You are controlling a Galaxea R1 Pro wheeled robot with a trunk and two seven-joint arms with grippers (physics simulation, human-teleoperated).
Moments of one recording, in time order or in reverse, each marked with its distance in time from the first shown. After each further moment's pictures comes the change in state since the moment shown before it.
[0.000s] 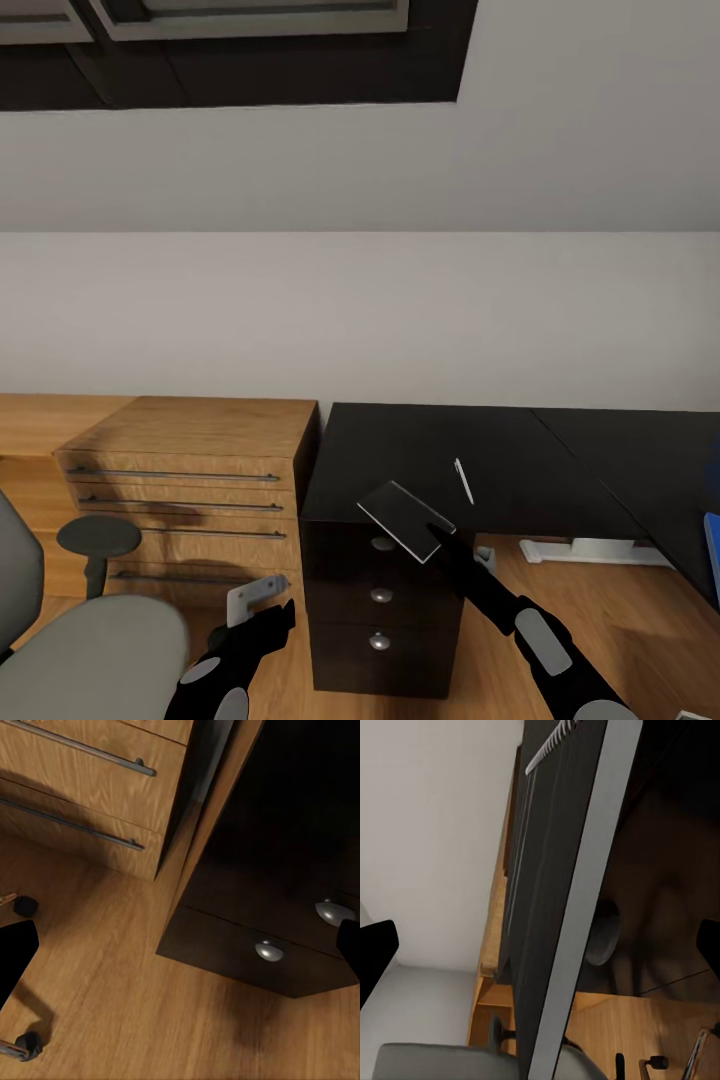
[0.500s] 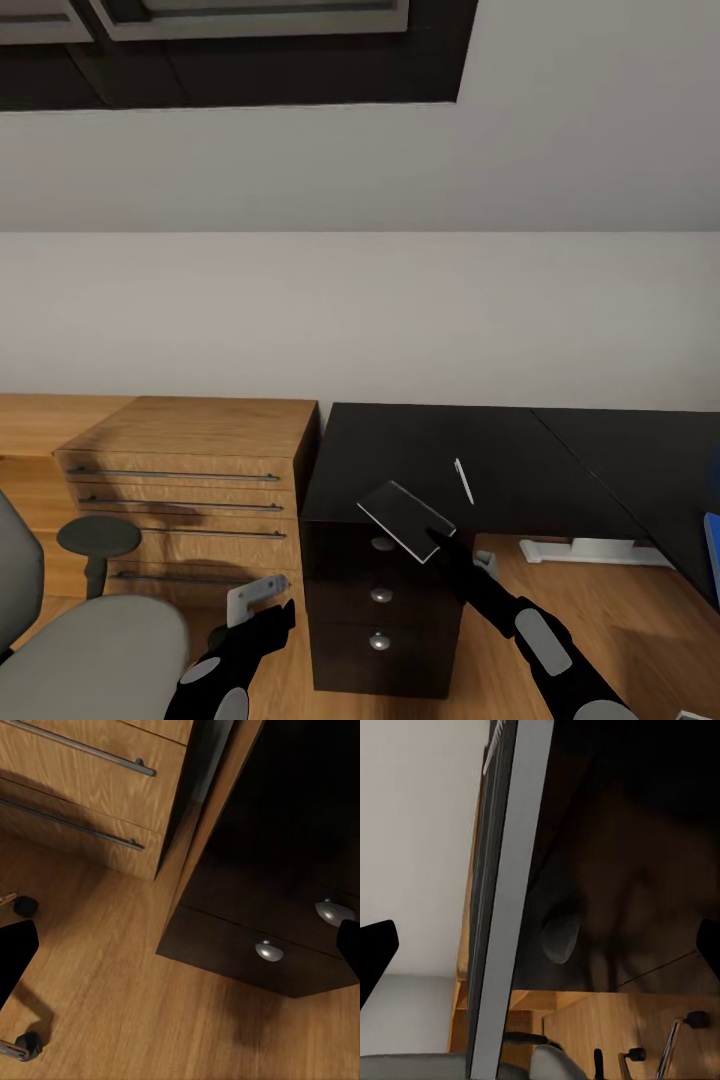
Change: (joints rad) left arm 0.000 0.000 0.000 0.000 0.000 0.000 0.000; right arm 0.000 0.000 -0.001 0.001 -0.003 0.000 -0.083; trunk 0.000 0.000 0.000
